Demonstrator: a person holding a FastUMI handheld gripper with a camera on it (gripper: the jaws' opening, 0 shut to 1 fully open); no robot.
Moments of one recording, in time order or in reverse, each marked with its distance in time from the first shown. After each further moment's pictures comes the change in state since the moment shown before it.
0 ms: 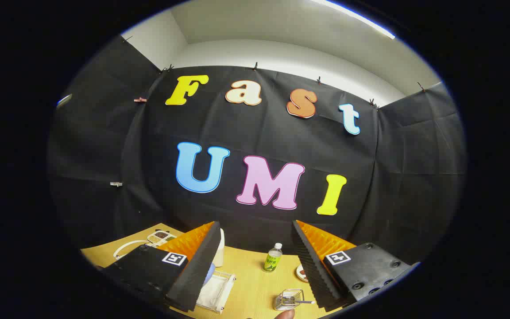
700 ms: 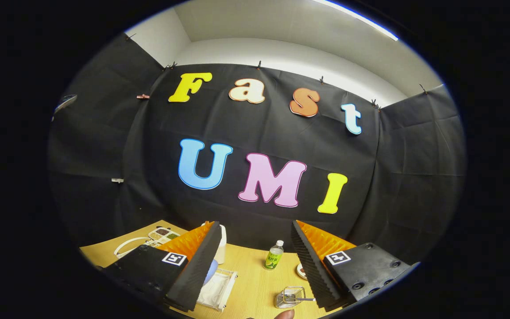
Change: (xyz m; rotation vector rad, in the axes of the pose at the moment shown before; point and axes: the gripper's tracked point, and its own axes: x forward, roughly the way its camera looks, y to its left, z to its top) arm -0.007 0.013 -0.003 -0.014 0.019 0.009
